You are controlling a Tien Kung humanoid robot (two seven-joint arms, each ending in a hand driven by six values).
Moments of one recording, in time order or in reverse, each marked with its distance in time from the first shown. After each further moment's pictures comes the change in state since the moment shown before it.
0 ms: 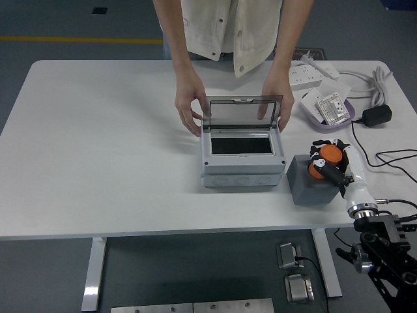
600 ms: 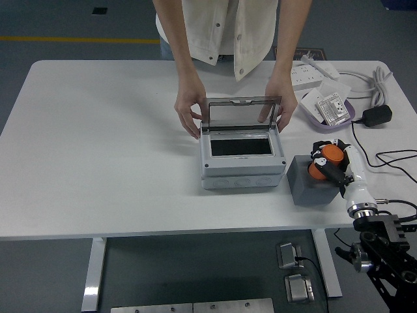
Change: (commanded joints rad) left arm 0.001 -0.004 -0.010 0.000 0.015 0.005 0.002; right arm 0.011 0.000 -0.008 0.000 0.018 -0.001 0.002
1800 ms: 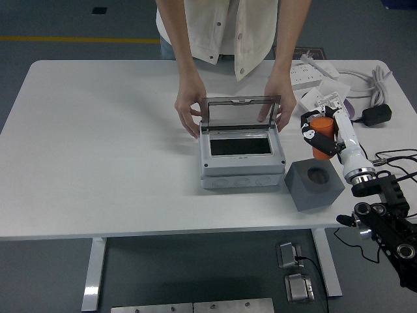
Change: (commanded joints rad) left arm -0.005 0.002 -0.019 0.000 0.020 0.018 -0.003; right arm 0.190 -0.092 -0.072 0.062 -0.320 -0.034 -0.200
